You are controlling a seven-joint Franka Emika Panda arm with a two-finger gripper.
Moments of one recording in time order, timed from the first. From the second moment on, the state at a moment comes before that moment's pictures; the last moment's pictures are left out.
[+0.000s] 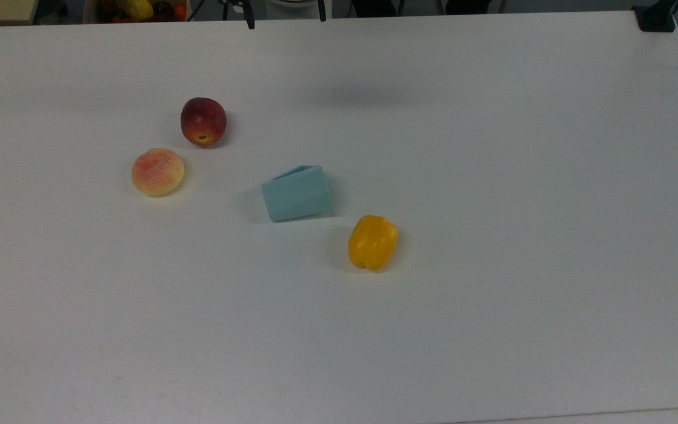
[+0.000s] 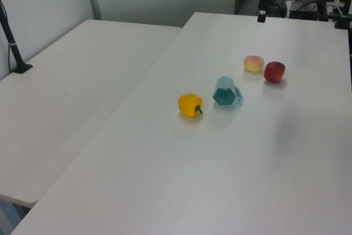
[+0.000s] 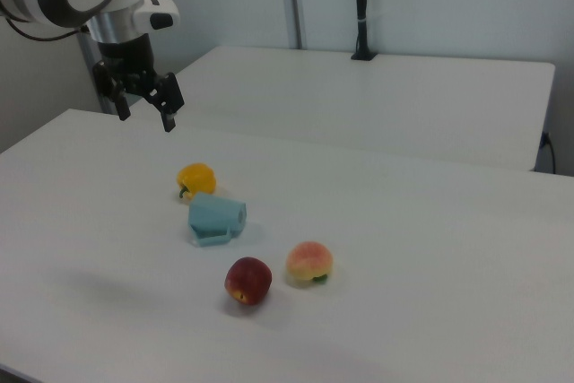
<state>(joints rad) 0.14 -0.04 -0.07 -1.68 0.09 1.73 -0.06</state>
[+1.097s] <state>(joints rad) 0.15 -0.03 -0.07 -1.69 0.09 1.73 -0.07</state>
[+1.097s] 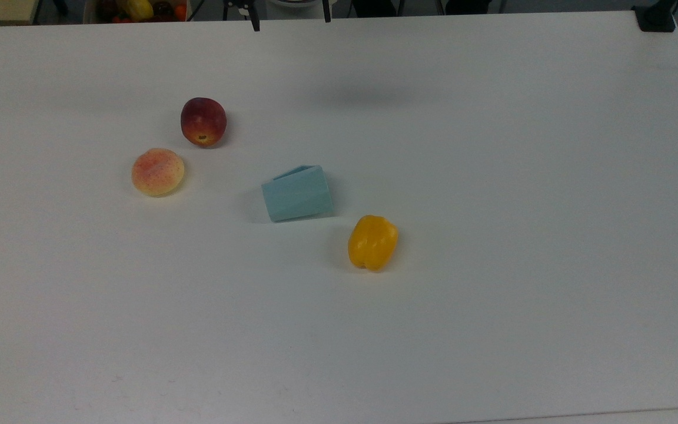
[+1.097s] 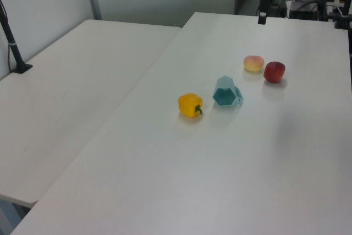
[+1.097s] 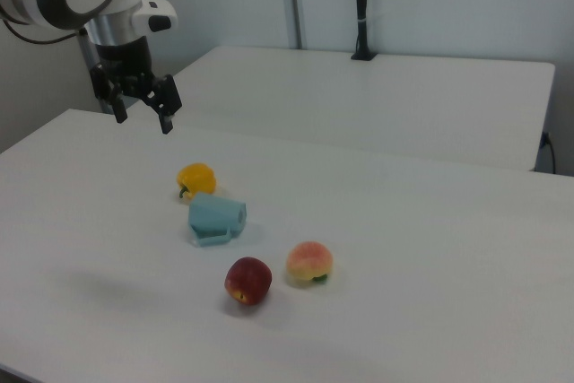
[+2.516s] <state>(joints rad) 0.42 0.39 -0.06 -1.71 -0.69 2.07 0.50</state>
